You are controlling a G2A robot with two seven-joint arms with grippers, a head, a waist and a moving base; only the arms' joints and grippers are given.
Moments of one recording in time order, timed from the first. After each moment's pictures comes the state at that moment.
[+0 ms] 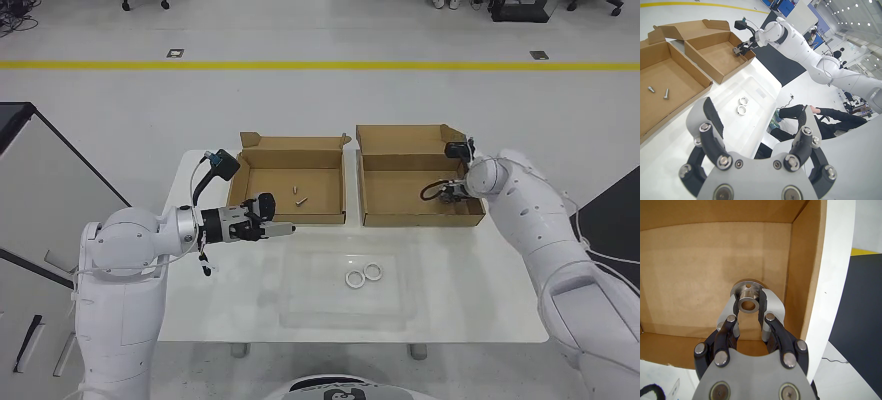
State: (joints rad) left arm 1.40 -1.28 -1.62 -1.94 0.15 -0.34 -1.37; right arm -0.69 -1.11 0.91 -0.74 -0.77 0.07 0.99
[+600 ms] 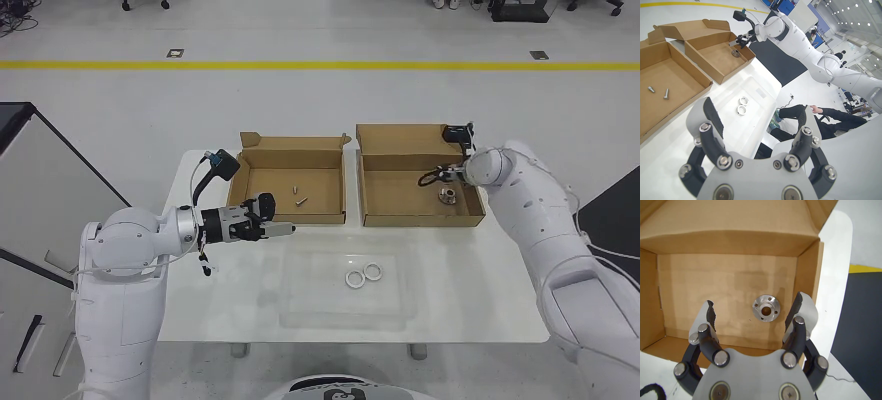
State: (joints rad) left arm 1.40 -1.28 -1.62 -1.94 0.15 -0.34 -1.37; right arm -0.67 -1.11 0.96 -0.78 -0.74 -0.01 0.89
